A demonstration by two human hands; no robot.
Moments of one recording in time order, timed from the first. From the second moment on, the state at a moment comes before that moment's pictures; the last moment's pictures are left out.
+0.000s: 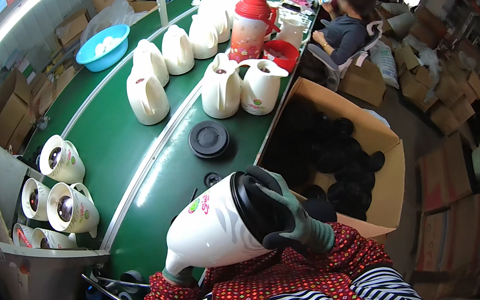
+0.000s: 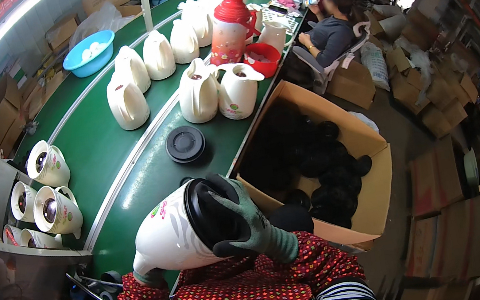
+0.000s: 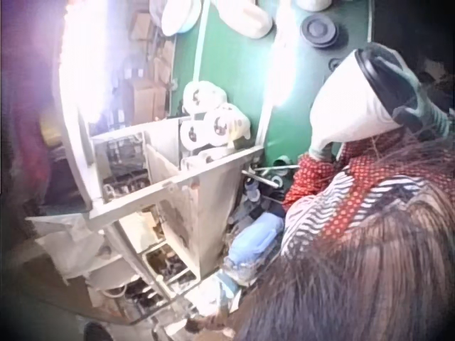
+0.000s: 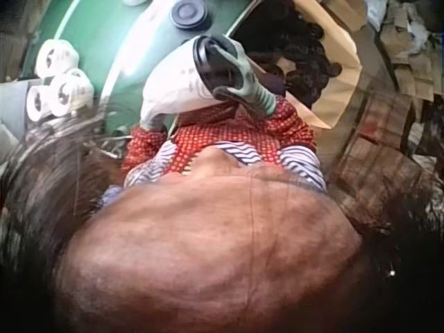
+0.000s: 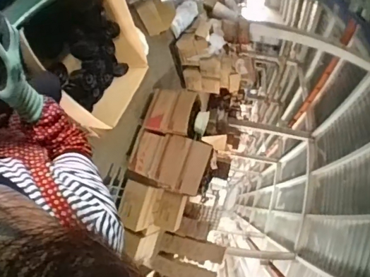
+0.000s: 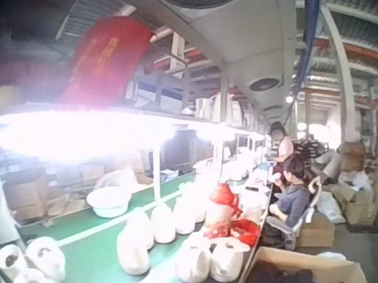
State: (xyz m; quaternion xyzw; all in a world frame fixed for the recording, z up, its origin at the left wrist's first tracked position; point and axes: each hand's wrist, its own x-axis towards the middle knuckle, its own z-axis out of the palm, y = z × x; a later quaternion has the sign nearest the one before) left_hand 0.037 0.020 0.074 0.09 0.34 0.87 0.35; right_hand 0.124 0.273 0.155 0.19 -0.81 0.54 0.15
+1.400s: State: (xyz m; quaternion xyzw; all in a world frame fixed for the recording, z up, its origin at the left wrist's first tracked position) left_hand 0.014 0.012 0.180 0.42 0.78 0.44 -0.12; right_hand 0.158 0.282 0.066 0.00 -0.41 0.91 -0.04
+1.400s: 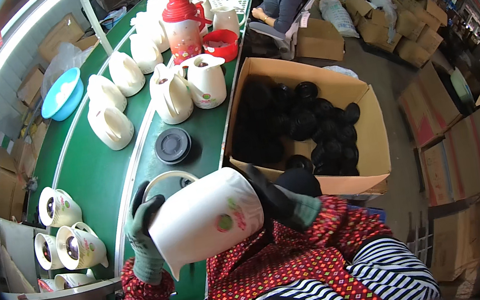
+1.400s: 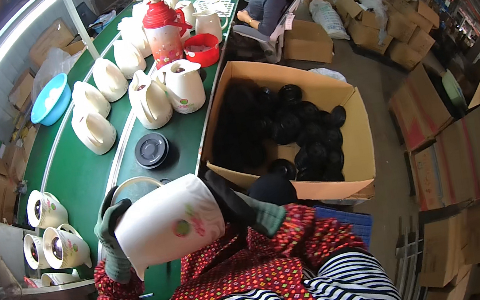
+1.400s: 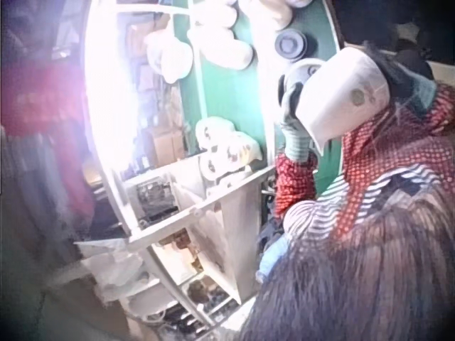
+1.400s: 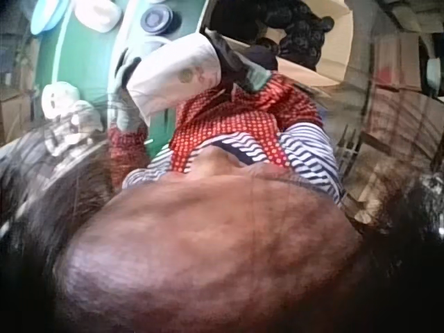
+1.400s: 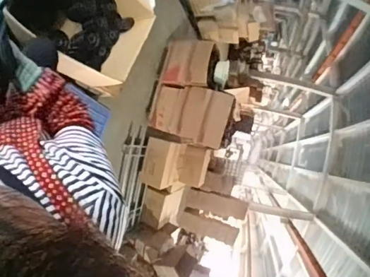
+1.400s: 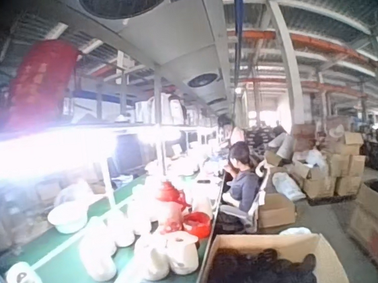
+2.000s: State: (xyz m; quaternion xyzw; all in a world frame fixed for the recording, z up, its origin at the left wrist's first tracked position) left_hand 0.125 0.058 0.139 0.06 0.14 0.87 0.47; right_hand 0.186 0.281 0.250 0.44 -0.80 0.34 0.21
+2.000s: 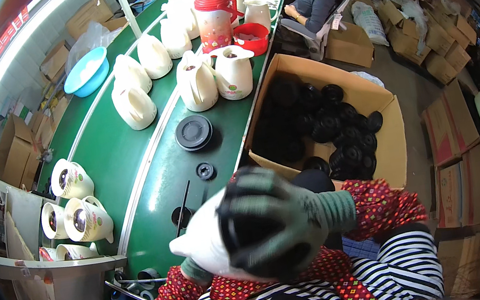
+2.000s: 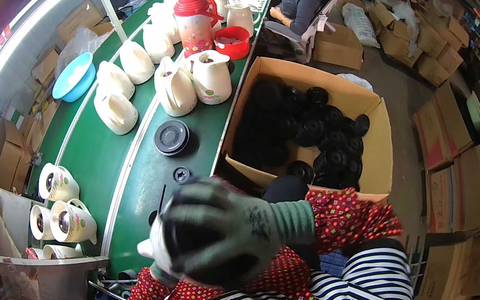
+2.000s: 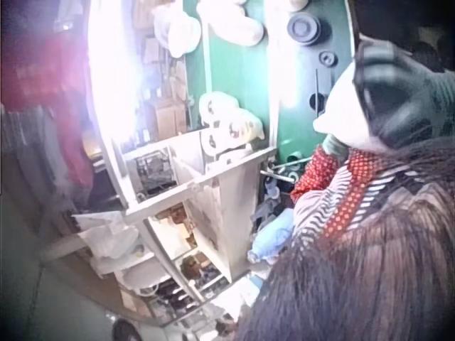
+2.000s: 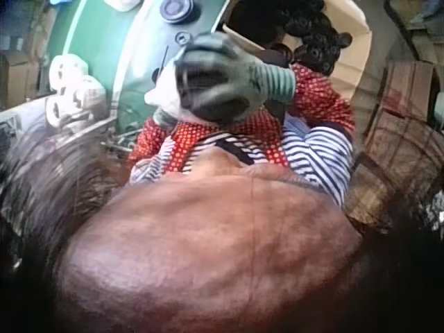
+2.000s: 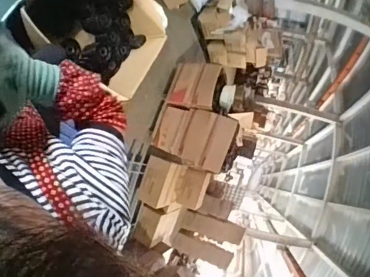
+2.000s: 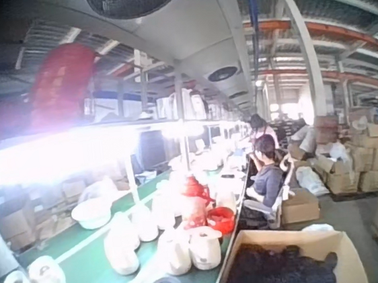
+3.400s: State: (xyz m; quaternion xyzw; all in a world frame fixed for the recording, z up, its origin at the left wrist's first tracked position) left_hand 0.118 -0.046 0.050 0.00 0.27 0.77 0.58; right_hand 0.254 0.241 0.183 0.10 -0.72 0.57 0.39
